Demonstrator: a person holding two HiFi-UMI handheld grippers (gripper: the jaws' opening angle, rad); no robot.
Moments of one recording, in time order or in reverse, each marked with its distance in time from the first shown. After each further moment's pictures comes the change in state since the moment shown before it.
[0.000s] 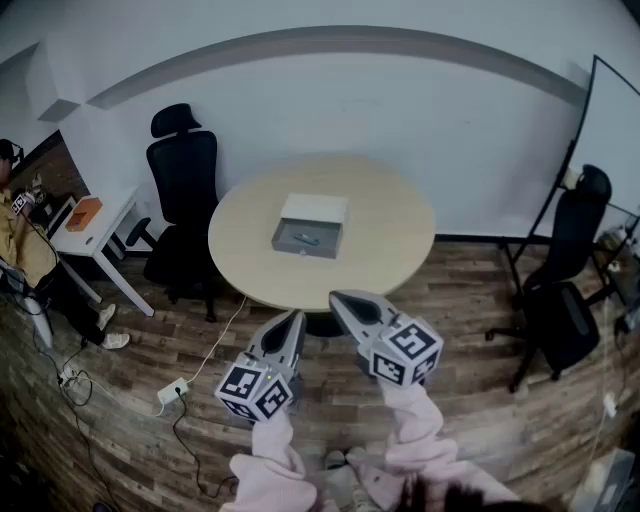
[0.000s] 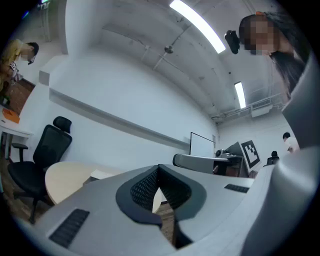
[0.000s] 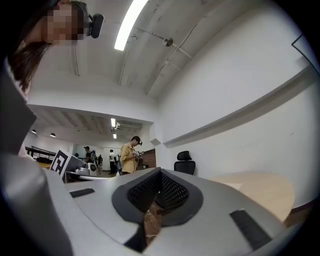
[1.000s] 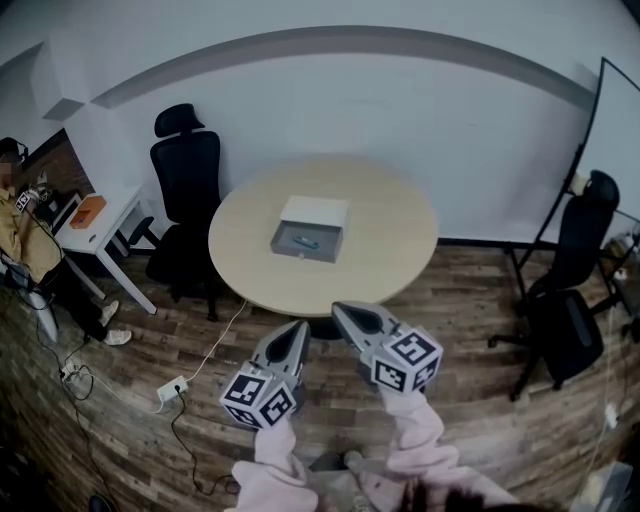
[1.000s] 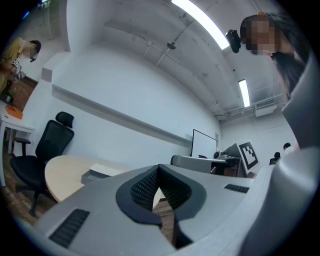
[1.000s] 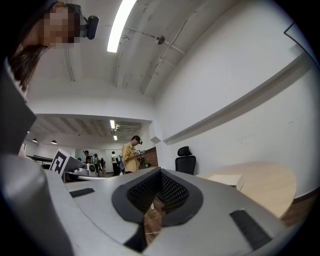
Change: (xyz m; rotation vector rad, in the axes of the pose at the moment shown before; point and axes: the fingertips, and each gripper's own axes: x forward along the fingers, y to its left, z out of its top) left arm 0.017 -0.015 -0.024 -0.040 0.031 0.037; right arm -0.015 -0.025 -0.023 0.073 0.031 0.024
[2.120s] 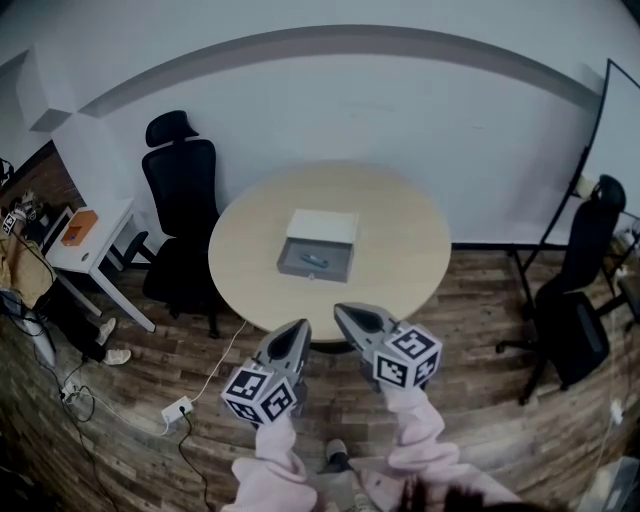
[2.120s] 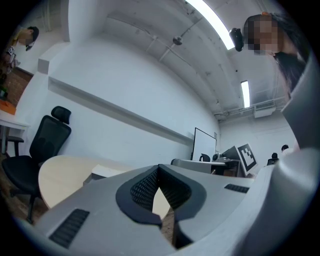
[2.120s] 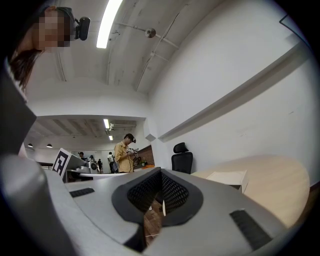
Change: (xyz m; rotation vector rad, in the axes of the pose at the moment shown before) left arm 0.046 0.093 0.007 -0.004 0.037 -0.044; right arm 0.089 -0.046 -0.018 0.056 0.030 -0.033
